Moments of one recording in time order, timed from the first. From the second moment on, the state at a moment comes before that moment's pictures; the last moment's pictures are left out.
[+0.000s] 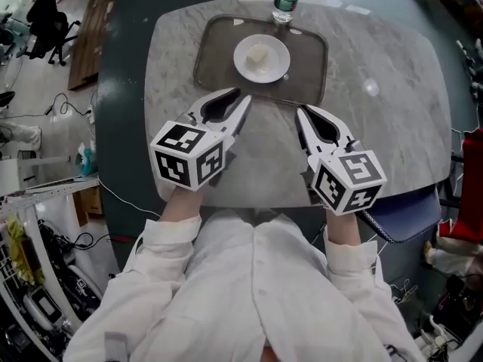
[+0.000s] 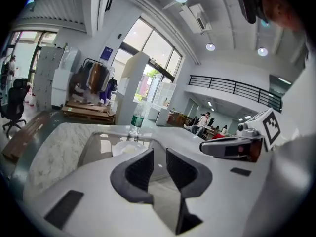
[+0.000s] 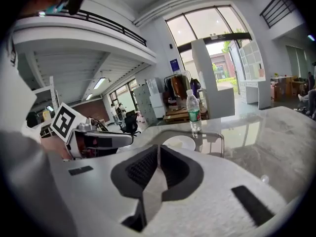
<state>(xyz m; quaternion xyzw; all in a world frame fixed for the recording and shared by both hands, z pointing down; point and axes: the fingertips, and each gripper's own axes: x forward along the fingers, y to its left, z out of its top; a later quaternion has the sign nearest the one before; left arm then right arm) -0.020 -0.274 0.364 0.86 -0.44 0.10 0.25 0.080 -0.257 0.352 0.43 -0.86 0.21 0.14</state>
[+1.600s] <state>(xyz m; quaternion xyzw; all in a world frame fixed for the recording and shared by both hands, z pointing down) 0.008 -0.087 0.256 0.92 -0.36 -0.06 0.17 0.065 -0.096 0.290 0.37 -0.90 0.22 0.01</state>
